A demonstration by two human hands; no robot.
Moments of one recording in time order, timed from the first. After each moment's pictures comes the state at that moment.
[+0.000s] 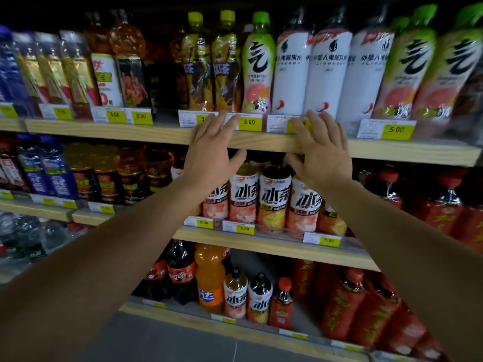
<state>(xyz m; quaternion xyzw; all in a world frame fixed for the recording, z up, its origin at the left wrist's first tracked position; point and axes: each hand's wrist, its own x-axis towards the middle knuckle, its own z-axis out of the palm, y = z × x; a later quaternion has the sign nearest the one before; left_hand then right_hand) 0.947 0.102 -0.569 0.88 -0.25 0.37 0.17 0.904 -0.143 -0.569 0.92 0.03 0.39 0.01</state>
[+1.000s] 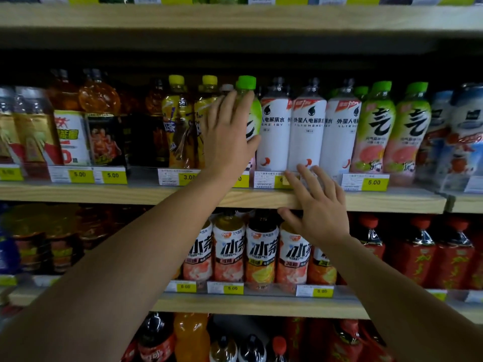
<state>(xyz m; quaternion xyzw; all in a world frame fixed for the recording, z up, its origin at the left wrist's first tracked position) 1.010 0.034 -0.462 0.75 -0.26 0.55 0.23 0.915 -0.157 -0.576 0.90 -0.02 0.44 0.08</state>
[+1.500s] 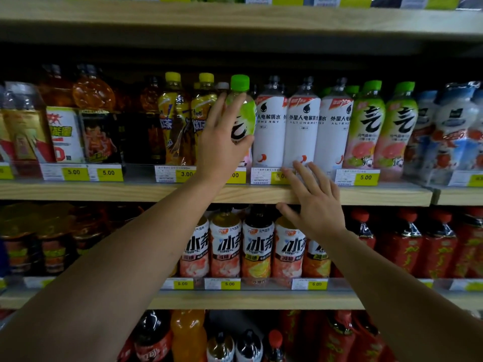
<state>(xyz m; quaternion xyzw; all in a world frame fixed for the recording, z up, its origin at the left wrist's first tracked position) 0.996 0.049 -0.474 0.70 -0.33 0.49 0.39 0.913 -0.160 -0.578 0.91 -0.02 0.42 0.06</state>
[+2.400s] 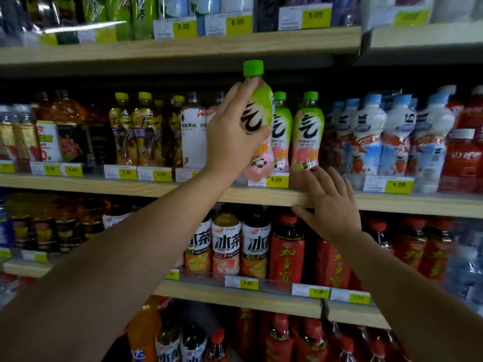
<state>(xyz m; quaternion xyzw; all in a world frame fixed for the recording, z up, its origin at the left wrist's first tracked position) 0.862 -0.143 -0.445 0.67 -0.34 0.51 0.41 0.831 -0.372 -0.568 0.91 0.00 0.41 0.01</state>
